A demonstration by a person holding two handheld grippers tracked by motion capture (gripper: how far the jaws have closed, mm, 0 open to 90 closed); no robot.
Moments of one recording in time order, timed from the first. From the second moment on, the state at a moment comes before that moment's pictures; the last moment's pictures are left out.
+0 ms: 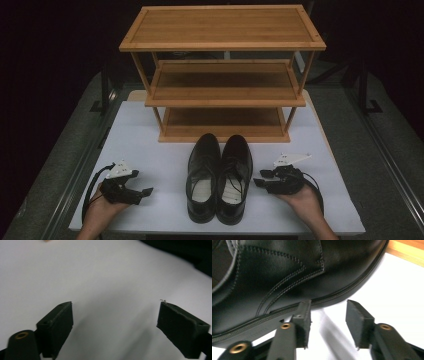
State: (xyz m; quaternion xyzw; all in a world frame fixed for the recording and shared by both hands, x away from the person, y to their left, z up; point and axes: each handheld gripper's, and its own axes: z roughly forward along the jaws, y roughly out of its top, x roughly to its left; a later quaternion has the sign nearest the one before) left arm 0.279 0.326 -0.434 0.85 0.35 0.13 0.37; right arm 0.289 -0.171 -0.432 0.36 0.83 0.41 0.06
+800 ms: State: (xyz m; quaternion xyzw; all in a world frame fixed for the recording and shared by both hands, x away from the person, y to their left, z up) left arm 0.299 0.240 -0.357 0.86 0.24 0.11 0.43; right arm 0.291 -0.149 -0.375 0.32 0.82 0.47 0.07
